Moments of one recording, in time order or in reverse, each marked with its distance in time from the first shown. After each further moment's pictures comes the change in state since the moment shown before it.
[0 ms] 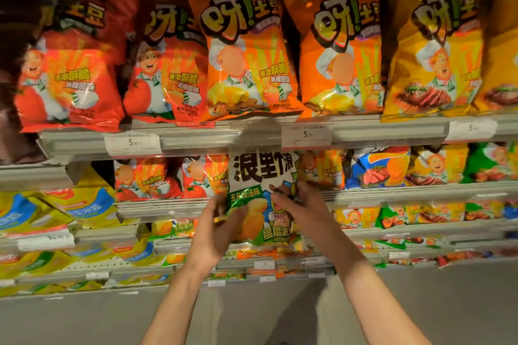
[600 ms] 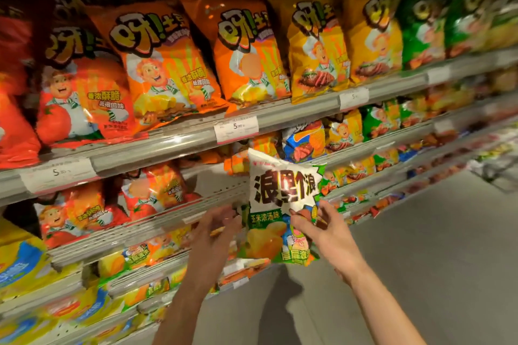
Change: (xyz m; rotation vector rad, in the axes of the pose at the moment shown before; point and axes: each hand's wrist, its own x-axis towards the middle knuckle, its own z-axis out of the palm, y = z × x) left_hand -0.042 0.003 0.044 0.017 -0.189 0.055; right_hand -0.145 0.021 -0.056 0.140 0.430 0.059
